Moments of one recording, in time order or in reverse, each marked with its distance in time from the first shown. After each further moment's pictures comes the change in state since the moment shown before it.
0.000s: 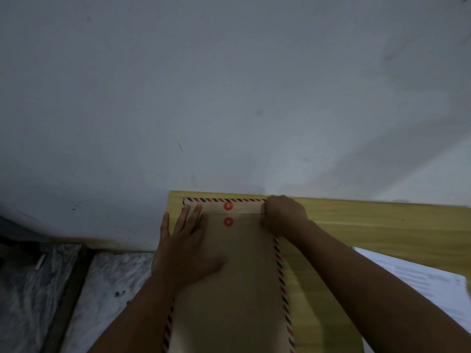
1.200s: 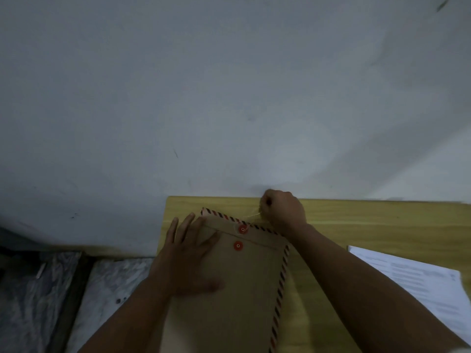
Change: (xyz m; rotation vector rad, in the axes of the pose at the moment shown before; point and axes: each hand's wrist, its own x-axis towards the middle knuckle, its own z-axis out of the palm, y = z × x) left_hand -0.003 -0.006 -0.010 0.032 -0.174 0.227; right_hand 0.016 0.023 0.020 0.314 0.315 0.012
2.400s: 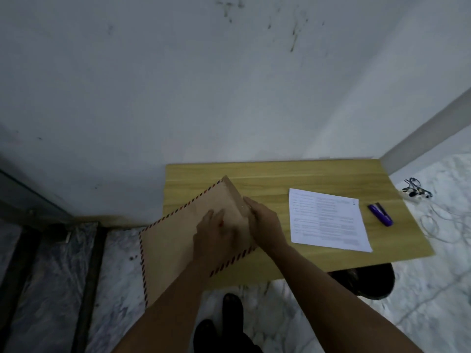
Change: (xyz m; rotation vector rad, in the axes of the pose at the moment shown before) left_hand -0.112 0.193 -0.098 -0.700 0.013 -0.472; right_hand -0.278 -0.033 -0.098 0.474 0.128 -0.085
